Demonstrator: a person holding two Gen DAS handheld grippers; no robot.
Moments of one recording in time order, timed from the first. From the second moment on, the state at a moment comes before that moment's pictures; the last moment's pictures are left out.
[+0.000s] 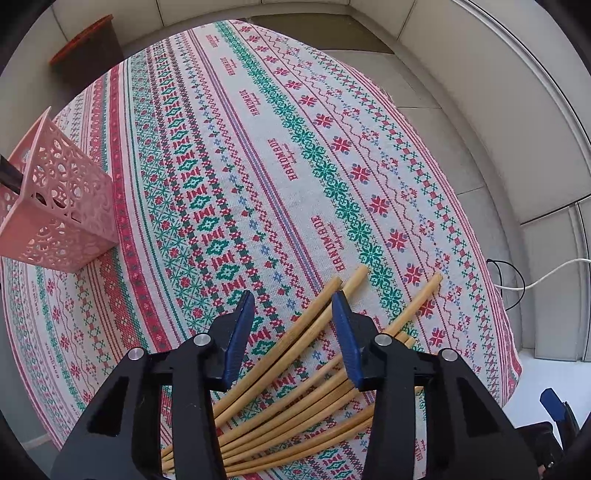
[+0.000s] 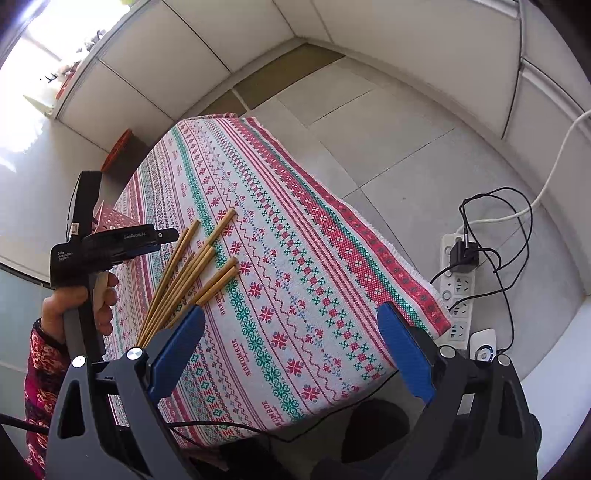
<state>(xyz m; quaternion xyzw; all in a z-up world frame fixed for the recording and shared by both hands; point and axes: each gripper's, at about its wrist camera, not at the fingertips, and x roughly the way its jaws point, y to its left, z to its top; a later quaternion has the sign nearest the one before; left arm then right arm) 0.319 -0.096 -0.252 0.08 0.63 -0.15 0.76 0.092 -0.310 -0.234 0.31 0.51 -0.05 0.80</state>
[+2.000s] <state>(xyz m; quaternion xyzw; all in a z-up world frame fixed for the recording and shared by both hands) 0.194 0.064 -0.027 -0.01 0.36 -0.16 0.92 0.219 -0.166 -0.104 0.20 0.45 0.02 0.87</state>
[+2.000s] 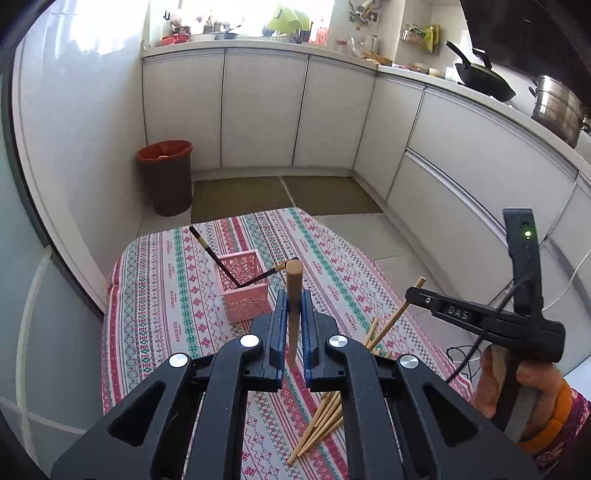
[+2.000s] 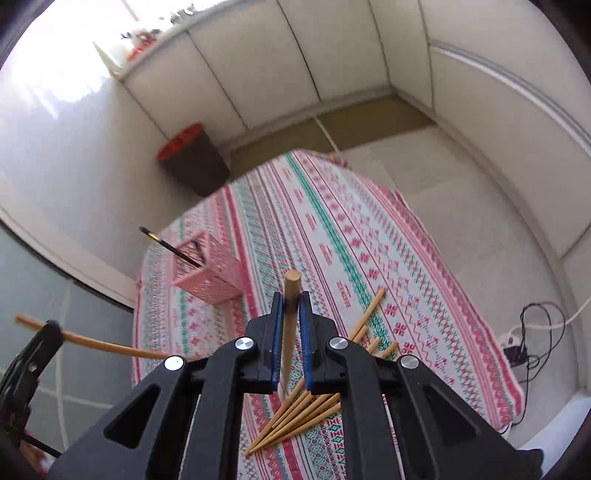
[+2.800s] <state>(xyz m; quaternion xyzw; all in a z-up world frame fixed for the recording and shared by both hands) 0.295 0.087 0.025 -0.05 0.29 -0.07 0.95 0.275 -0.143 0.064 0.22 0.31 0.12 0.92</state>
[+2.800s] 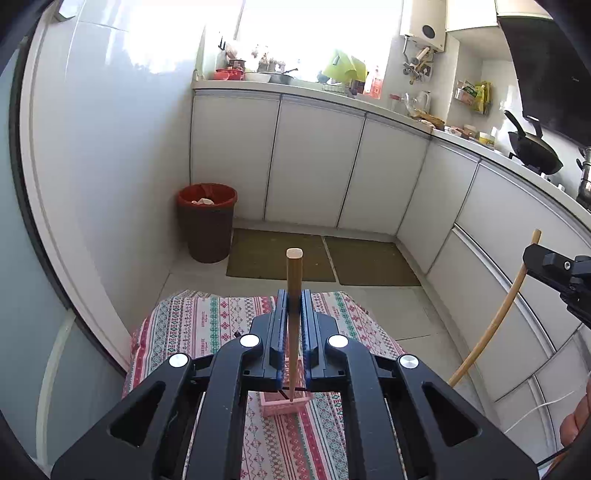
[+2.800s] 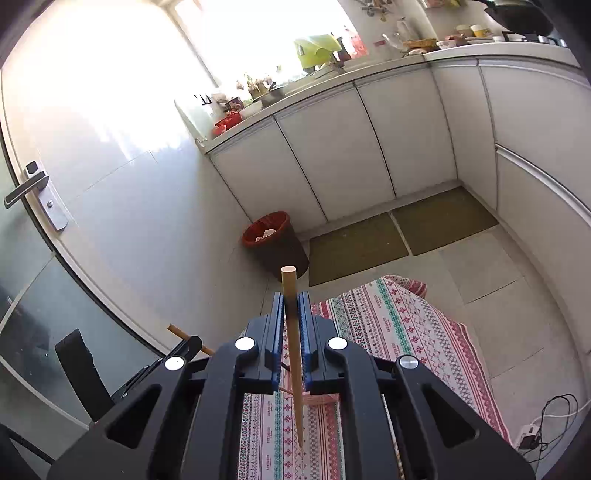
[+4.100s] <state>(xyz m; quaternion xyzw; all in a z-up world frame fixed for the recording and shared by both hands) 0.266 0.132 -0.003 -0.12 0.34 -0.02 0.93 0.294 -0.074 -0.045 0.09 0.34 0.04 0.93</state>
